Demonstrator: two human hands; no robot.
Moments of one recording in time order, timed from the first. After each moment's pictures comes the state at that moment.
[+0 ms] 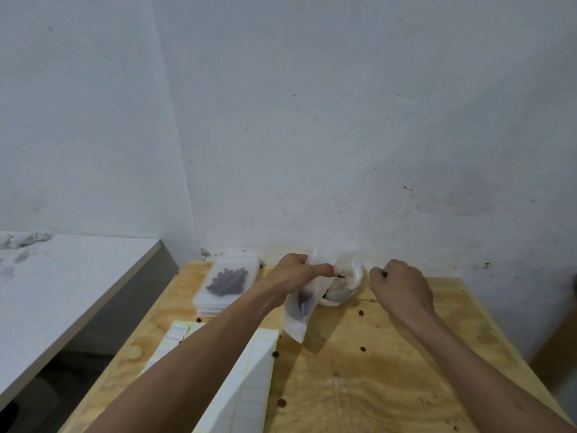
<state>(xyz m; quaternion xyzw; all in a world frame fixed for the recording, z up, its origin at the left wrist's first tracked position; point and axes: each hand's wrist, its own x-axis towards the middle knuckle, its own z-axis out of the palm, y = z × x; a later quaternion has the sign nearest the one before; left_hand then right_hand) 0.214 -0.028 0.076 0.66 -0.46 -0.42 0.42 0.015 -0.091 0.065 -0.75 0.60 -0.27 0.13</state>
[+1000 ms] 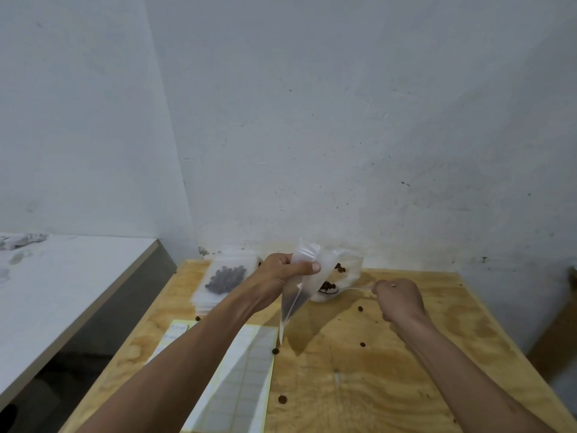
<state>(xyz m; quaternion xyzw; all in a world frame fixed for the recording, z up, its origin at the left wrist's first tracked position) 0.237 -0.005 0.071 0.54 -0.48 -0.49 0.49 0.016 -0.092 0.034 -0.56 0.64 -0.33 0.41</state>
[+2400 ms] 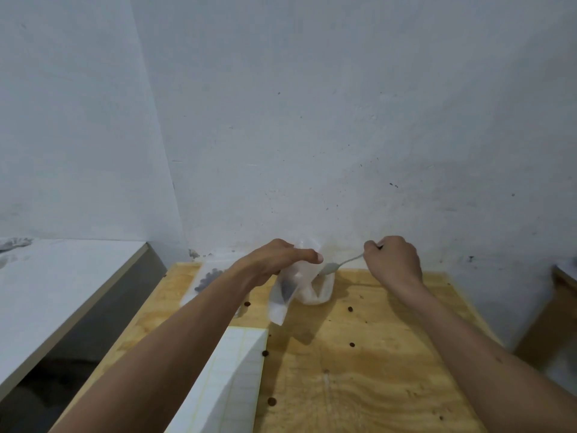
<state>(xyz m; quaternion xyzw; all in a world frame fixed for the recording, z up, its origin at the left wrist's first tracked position) 0.235 -0.041 0.099 0.67 -0.49 -0.44 0.36 0.019 -0.106 0.099 -0.69 0.61 -0.33 0.21</state>
